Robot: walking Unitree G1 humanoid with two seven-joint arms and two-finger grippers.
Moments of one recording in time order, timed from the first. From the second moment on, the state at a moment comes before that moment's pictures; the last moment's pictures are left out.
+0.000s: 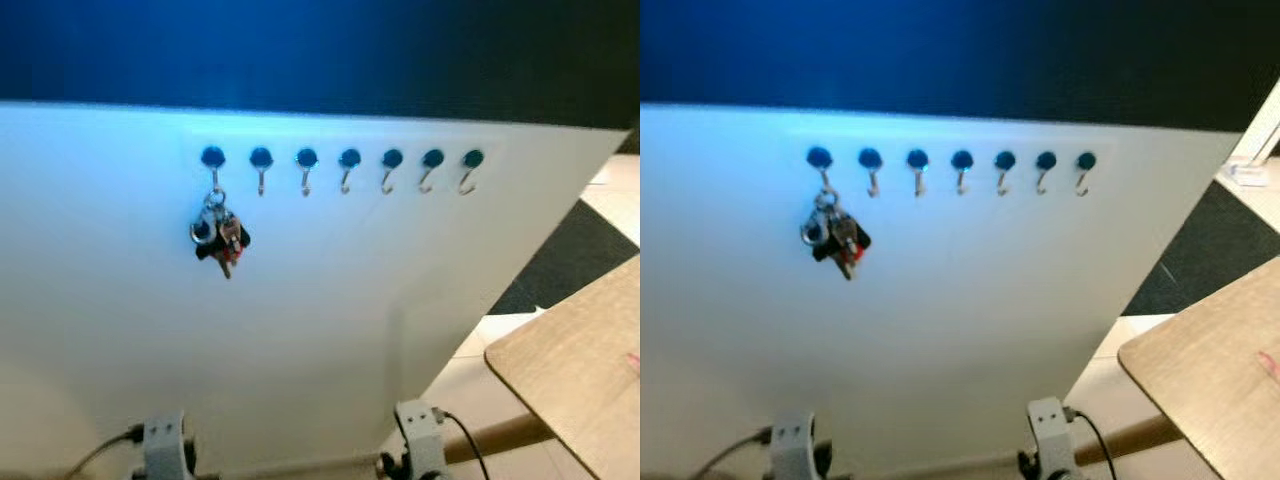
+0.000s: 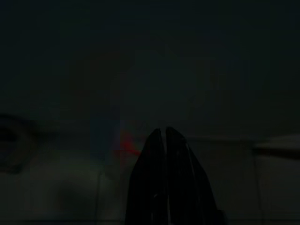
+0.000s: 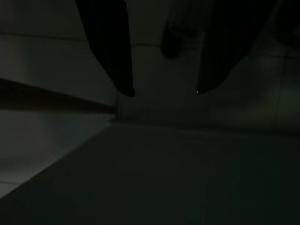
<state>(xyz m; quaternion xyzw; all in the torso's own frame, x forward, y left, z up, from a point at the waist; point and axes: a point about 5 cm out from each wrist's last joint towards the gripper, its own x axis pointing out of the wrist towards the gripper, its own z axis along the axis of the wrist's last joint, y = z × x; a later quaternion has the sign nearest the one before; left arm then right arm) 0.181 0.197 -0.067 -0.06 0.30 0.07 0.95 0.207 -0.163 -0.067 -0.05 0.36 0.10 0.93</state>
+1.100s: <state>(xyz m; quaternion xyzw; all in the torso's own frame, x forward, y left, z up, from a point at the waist) 0.184 0.197 -0.065 -0.05 0.29 0.09 0.95 0.203 -0.165 -0.070 -0.05 0.37 0.10 0.92</state>
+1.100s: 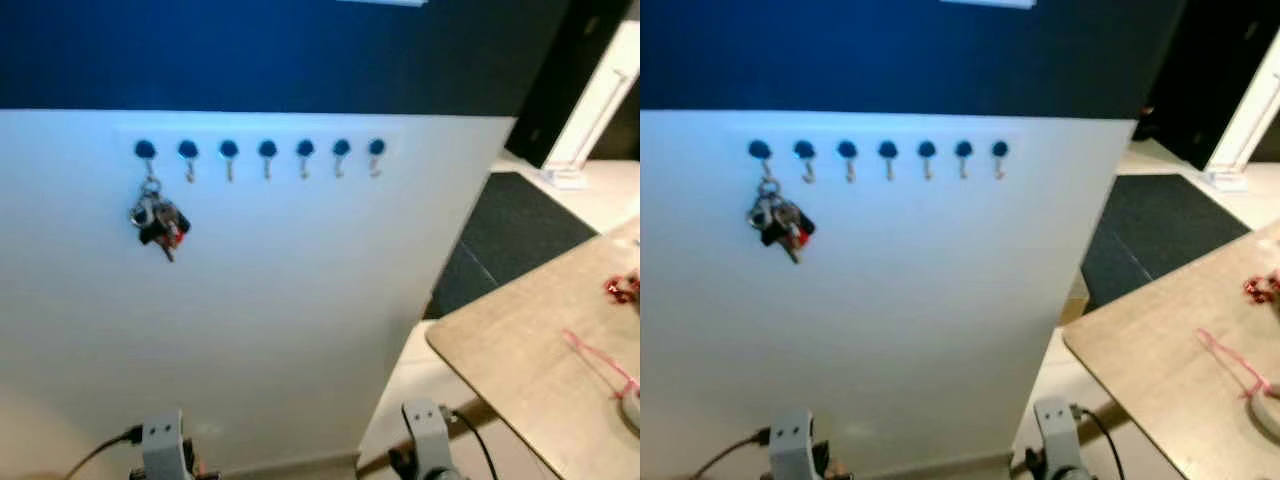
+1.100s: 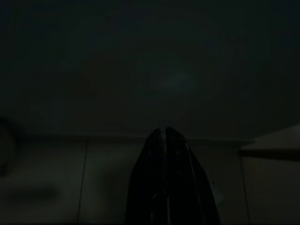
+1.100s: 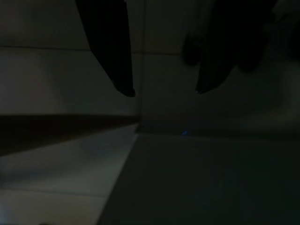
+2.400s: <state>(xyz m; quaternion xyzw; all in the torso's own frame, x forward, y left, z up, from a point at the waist) 0.184 0.200 -0.065 -0.06 0.28 0.09 0.95 0.203 -0.155 -0.070 -0.05 0.37 0.13 0.92</state>
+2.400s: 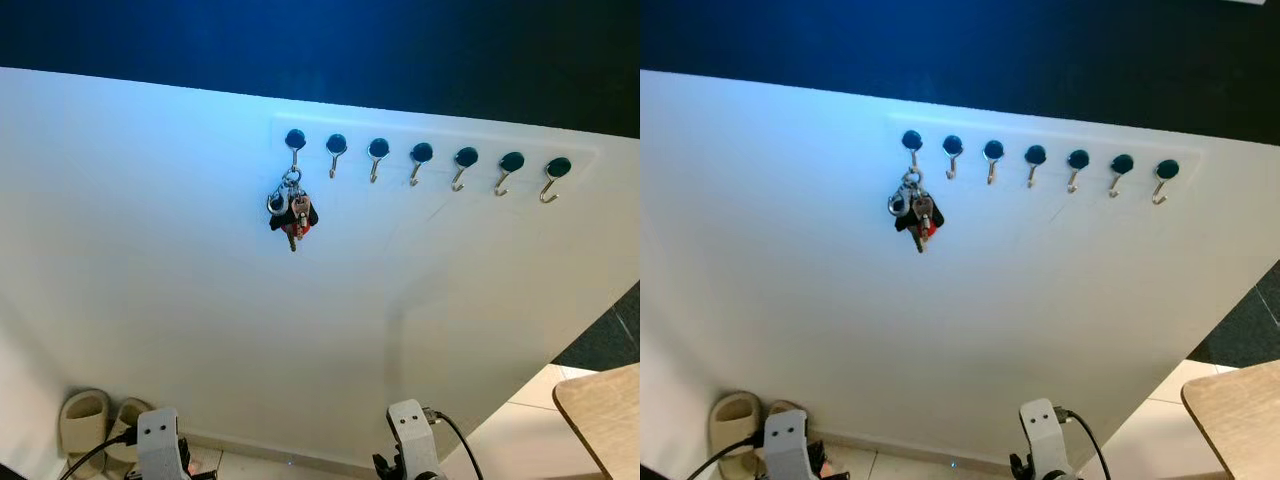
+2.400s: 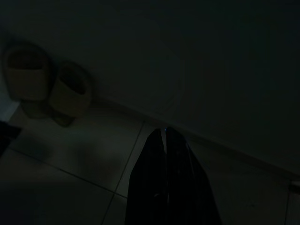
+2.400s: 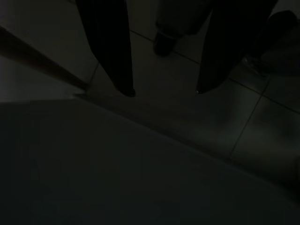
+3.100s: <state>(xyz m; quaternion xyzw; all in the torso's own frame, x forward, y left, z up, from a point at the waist) 0.184 0.196 -0.065 -0.05 0.28 0.07 0.95 0.200 -0.157 -0.071 -0.05 0.37 0.12 0.92</state>
